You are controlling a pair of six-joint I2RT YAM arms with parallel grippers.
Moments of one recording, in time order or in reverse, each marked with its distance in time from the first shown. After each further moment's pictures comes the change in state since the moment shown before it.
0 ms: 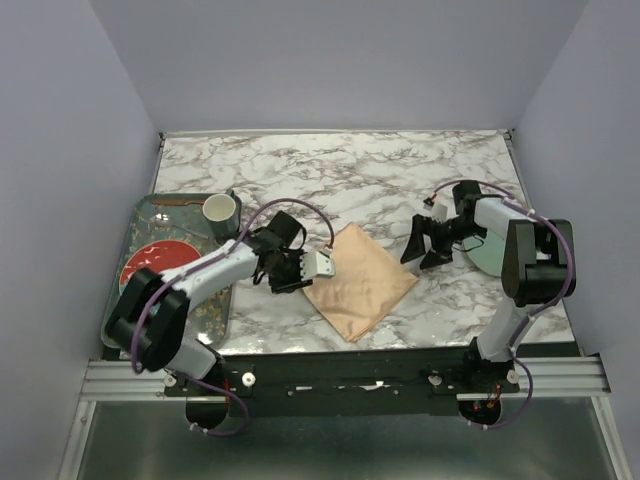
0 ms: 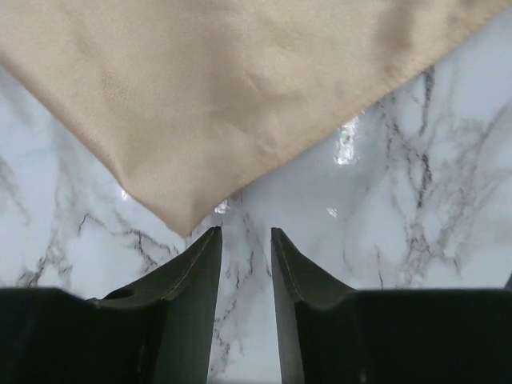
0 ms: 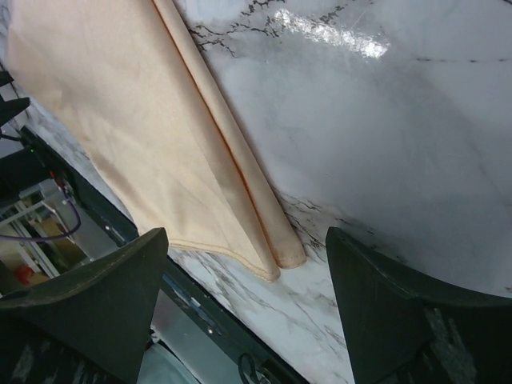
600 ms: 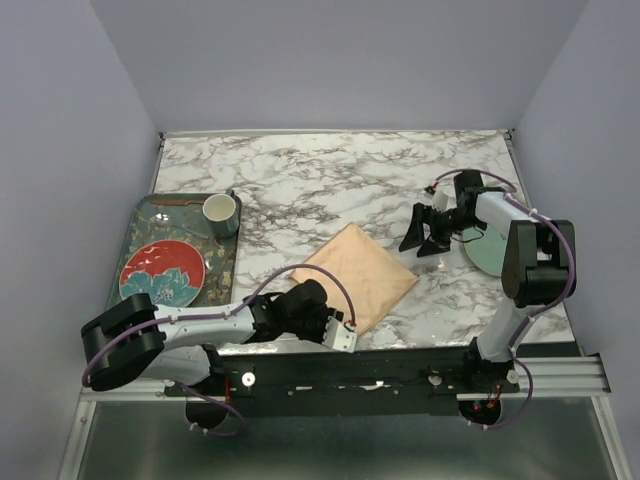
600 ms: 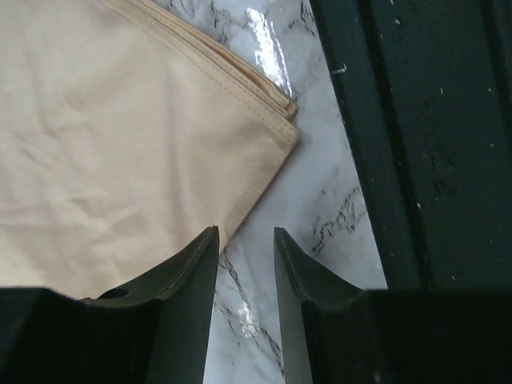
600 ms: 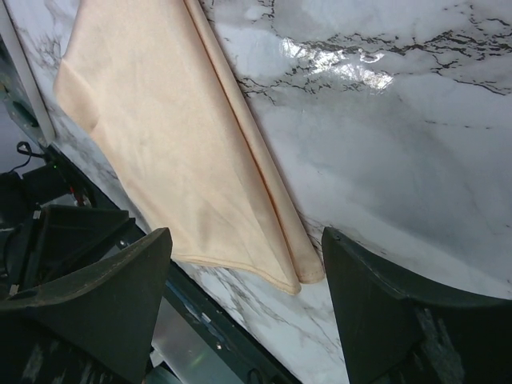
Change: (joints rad) left arm -0.495 -0.315 -0.431 0.564 -0.040 -0.090; right arm 0.000 -0.013 0.072 0.016 -0.029 0.041
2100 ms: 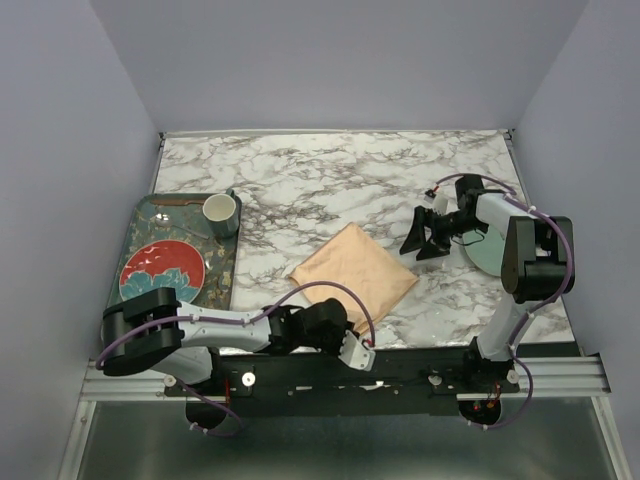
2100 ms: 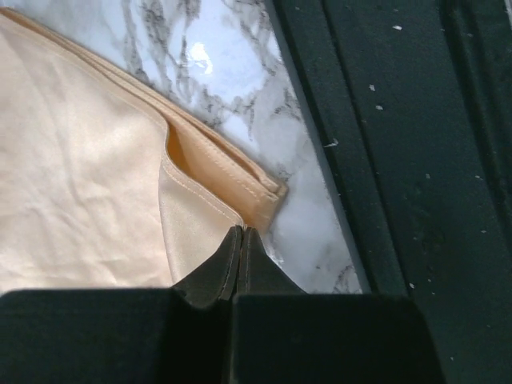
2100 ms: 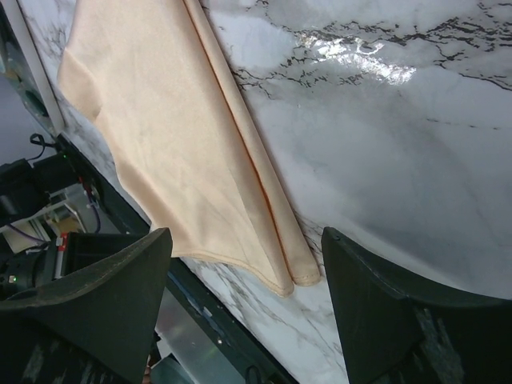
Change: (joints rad) left arm -0.197 0.132 0.046 0.139 -0.192 -0.009; right arm -0.021 0.037 -0.013 -0.003 -0.051 -0.036
